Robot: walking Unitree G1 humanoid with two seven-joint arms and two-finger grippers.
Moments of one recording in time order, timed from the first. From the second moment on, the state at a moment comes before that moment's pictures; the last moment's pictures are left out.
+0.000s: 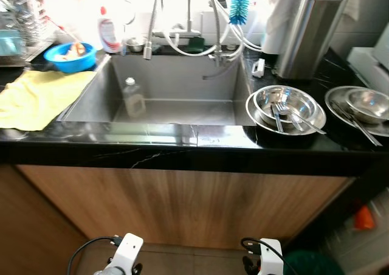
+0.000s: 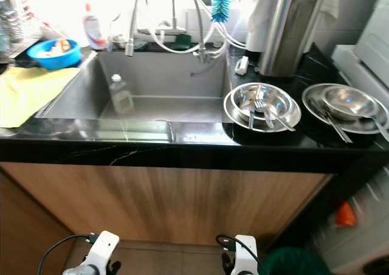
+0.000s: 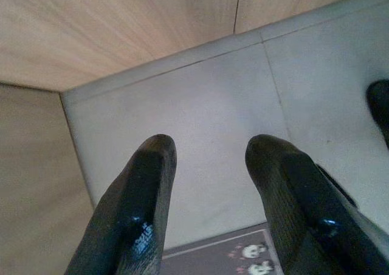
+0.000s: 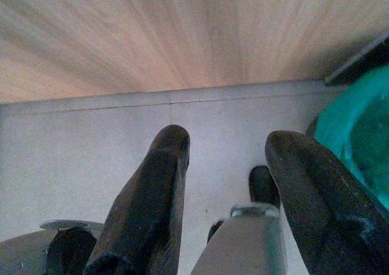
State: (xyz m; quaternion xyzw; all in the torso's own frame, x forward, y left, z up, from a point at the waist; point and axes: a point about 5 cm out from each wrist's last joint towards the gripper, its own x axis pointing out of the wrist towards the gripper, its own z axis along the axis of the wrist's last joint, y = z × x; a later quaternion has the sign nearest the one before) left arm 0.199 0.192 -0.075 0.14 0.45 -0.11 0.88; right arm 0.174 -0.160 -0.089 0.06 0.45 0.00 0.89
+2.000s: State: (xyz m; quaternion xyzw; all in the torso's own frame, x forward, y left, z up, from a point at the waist) left arm 0.226 0.170 -0.060 0.15 0.39 -0.14 0.90; right arm 0.175 -0.161 -0.088 0.06 0.44 0.00 0.89
